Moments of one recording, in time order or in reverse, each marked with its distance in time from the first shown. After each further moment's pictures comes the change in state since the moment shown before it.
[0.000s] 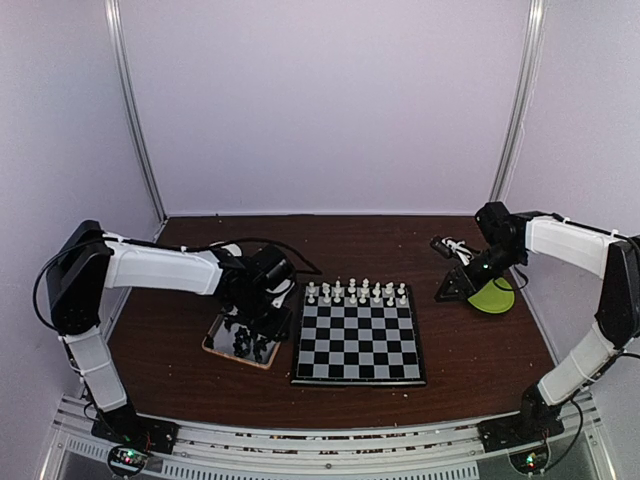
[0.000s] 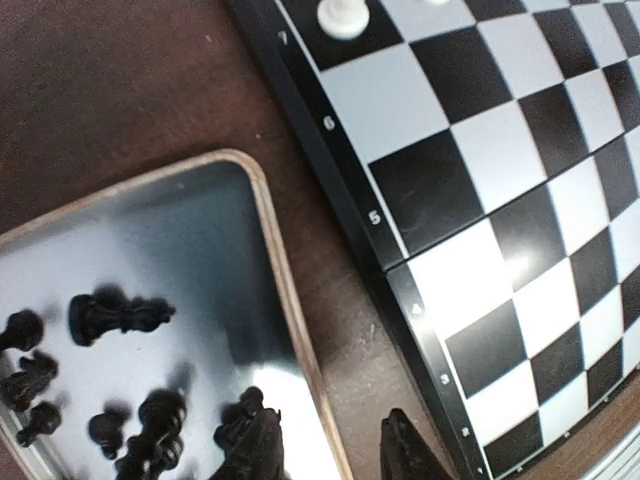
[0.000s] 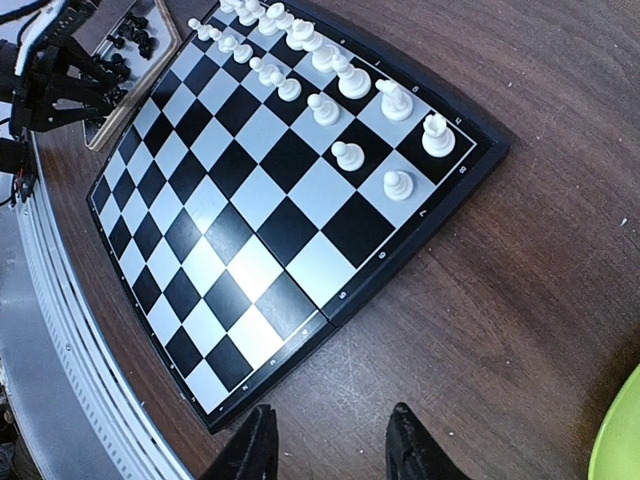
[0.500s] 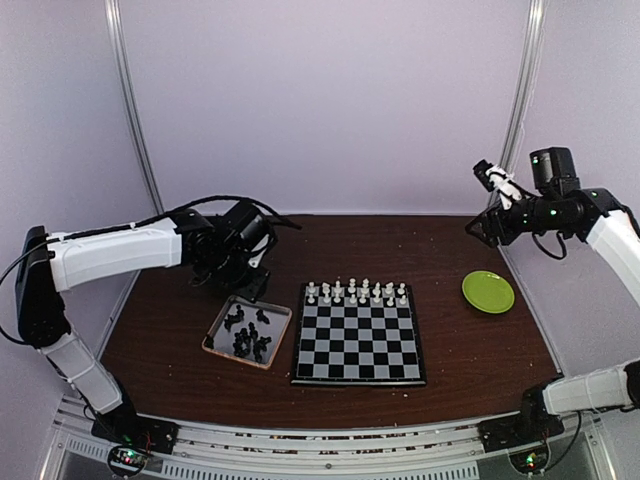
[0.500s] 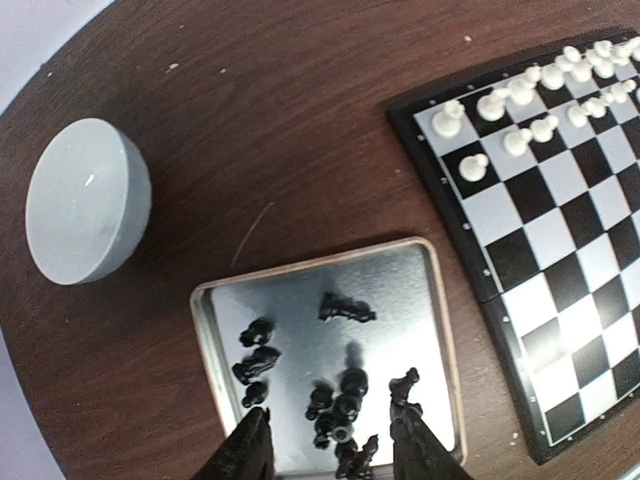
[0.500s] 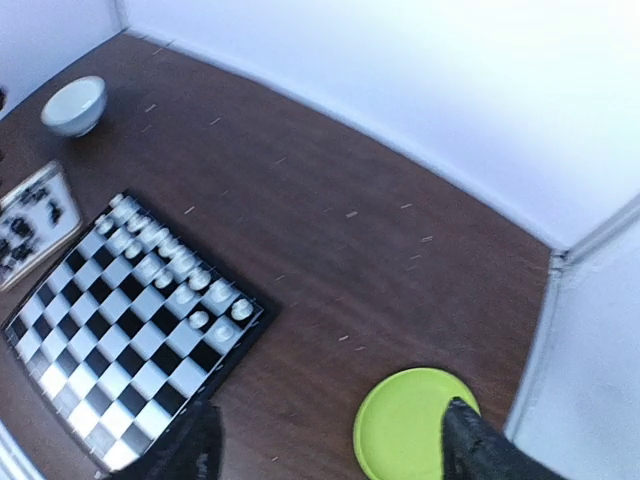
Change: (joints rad) left arm 0.041 -0.200 0.141 -0.215 -0.278 0.127; right arm 0.000 -0.352 0.180 0.057 0.327 0.043
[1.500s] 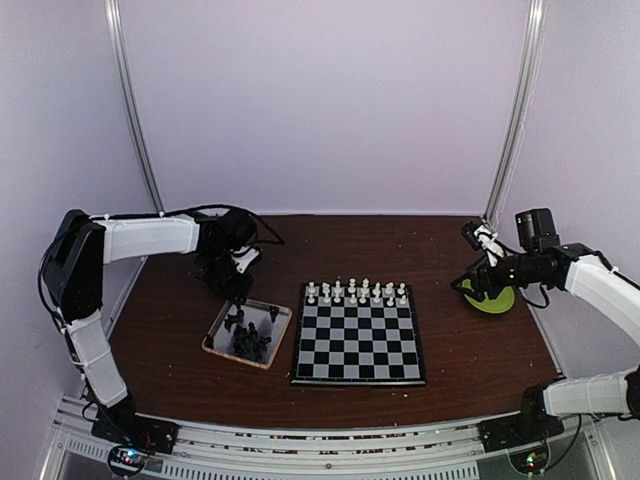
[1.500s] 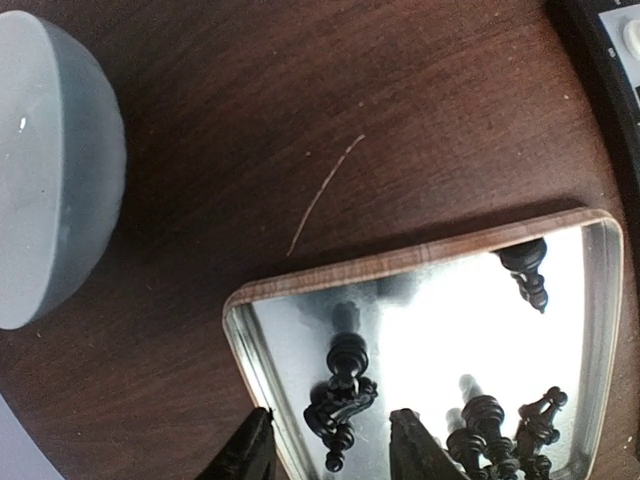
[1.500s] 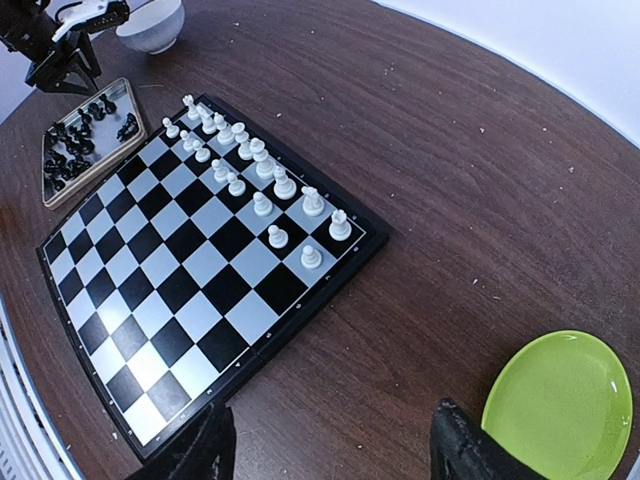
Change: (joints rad) left arm 0.248 0.219 0.030 -0.035 0.132 0.221; right arm -0.058 -0.074 -0.459 0.260 -0.242 -0.025
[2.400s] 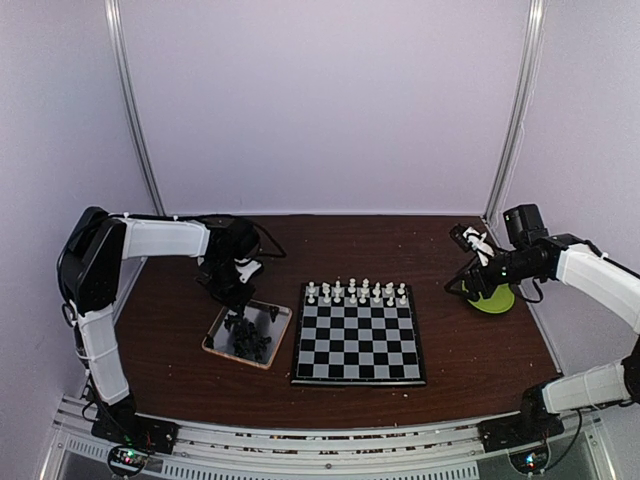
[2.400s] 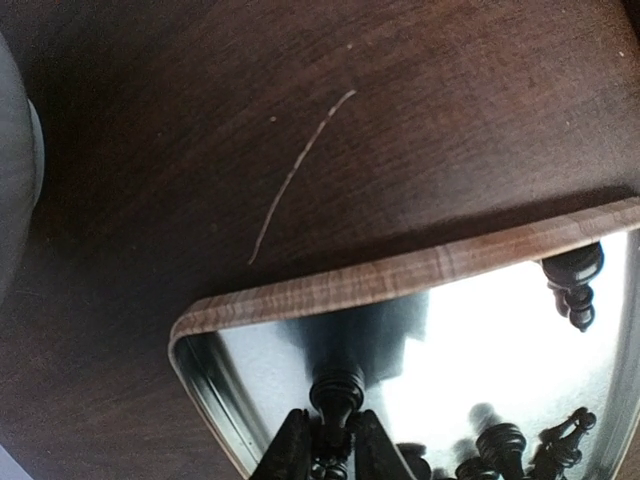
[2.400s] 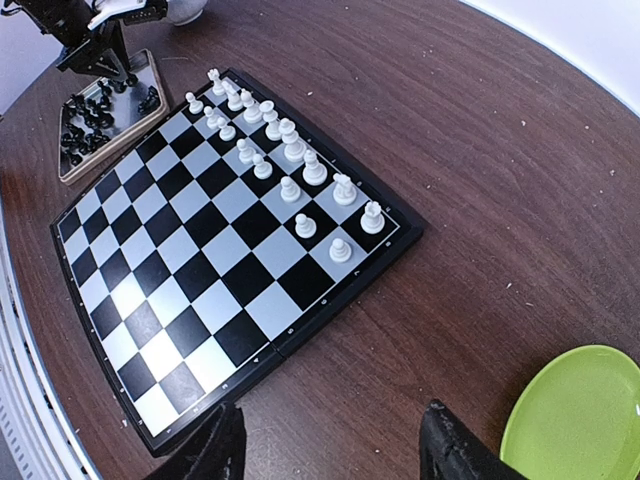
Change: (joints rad) left arm 0.019 0.103 0.006 -0.001 0.049 0.012; right arm 0.039 0.099 0.062 -0.055 -0.024 -0.047
